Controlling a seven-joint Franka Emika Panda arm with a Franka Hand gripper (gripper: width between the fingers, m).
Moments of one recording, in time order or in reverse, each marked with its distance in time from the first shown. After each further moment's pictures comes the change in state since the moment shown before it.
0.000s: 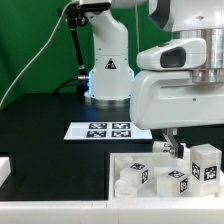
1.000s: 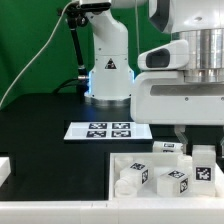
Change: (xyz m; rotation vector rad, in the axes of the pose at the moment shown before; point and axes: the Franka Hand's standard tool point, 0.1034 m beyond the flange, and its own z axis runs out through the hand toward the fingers) arm -0.001 -0.001 0.000 0.016 0.022 0.635
